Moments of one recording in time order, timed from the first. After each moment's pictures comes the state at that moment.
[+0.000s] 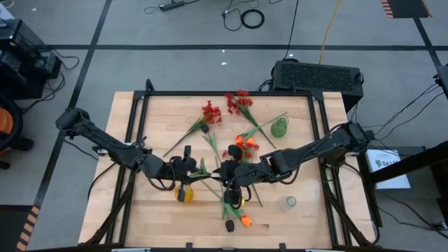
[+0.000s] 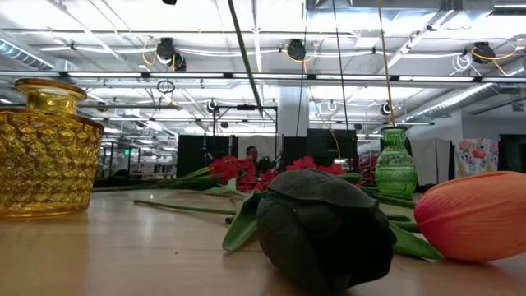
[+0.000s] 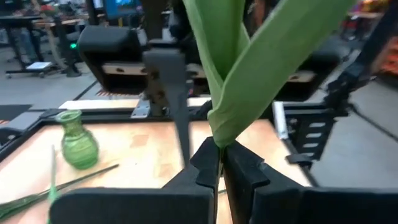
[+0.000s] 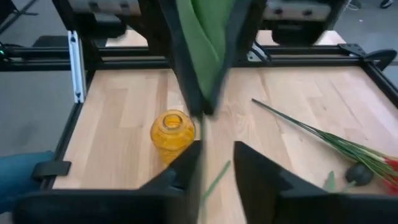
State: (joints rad) left arm -0.47 1.22 0.75 0.37 -0.37 -0.05; right arm 0.36 1.75 1.55 -0.36 0.37 0.25
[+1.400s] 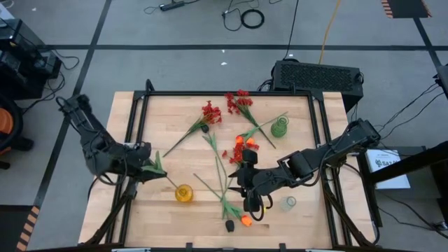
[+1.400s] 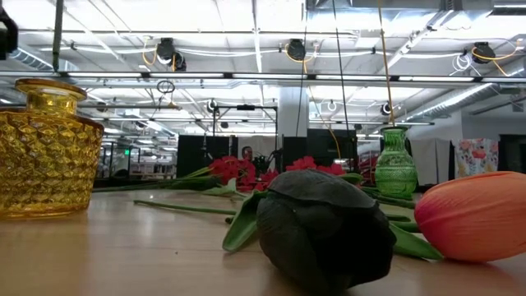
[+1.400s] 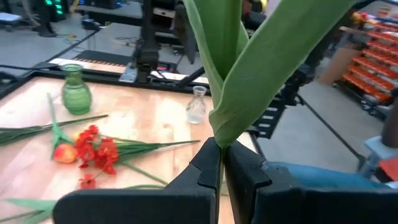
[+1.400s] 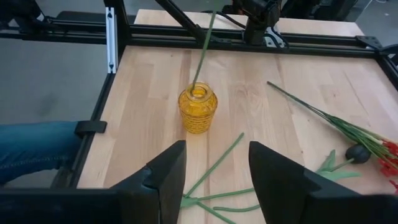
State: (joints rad) left arm -0.89 0.70 0.70 -0.24 -0.71 -0.37; right arm 0.45 1.63 1.55 -0.56 0.37 0.28
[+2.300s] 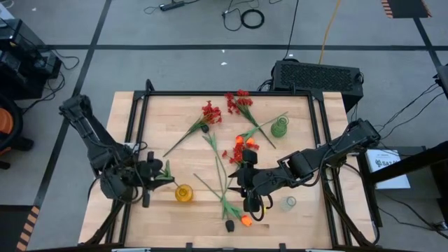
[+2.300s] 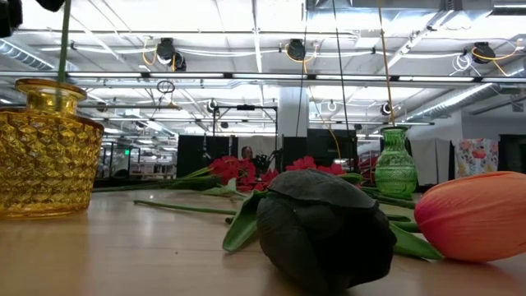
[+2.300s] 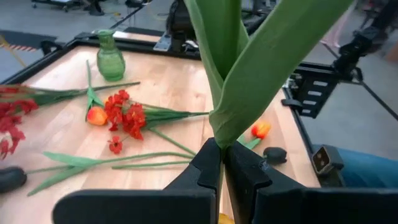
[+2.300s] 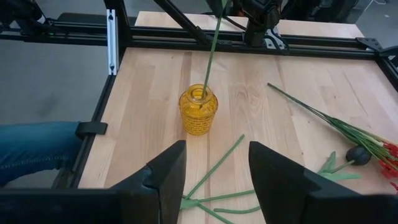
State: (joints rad) left arm -0.94 0.92 0.70 -0.29 -0.88 -0.57; right arm 0.45 1.63 1.55 -0.55 0.37 0.27
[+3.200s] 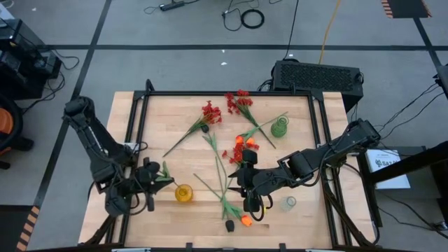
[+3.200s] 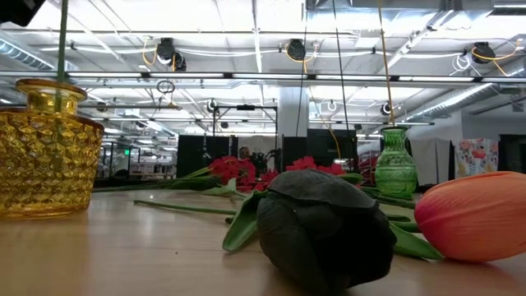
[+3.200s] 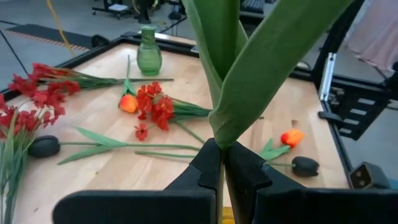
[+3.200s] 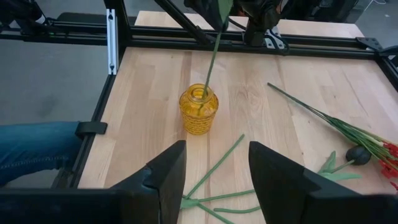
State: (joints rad) left arm -1.05 1.07 0.70 -0.39 -1.13 -0.89; right arm 0.45 1.63 1.55 -0.55 0.37 0.27
